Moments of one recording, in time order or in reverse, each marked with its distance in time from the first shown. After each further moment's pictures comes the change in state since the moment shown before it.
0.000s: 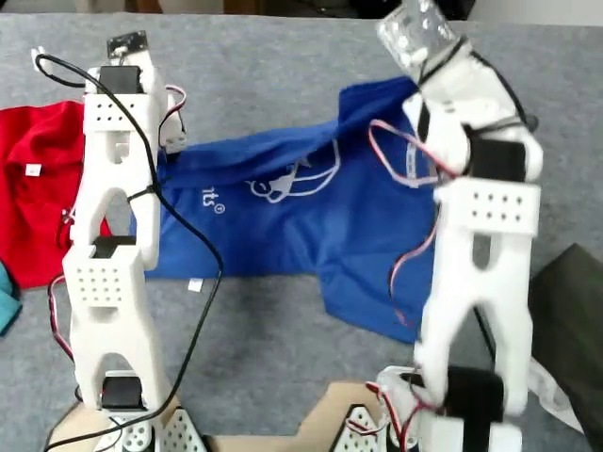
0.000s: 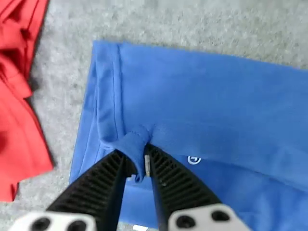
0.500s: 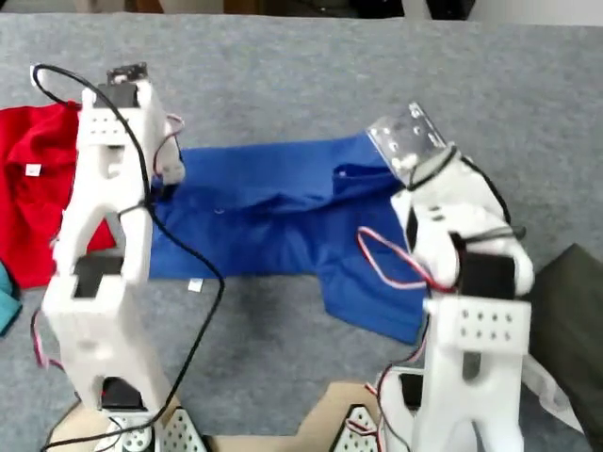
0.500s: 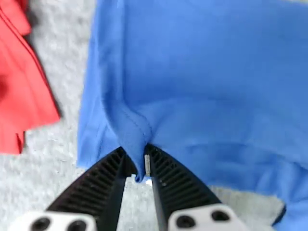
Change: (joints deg) left arm 1.2 -22.8 36.3 -7.8 -1.3; right arm -0.4 -31.9 31.0 6.5 -5.1
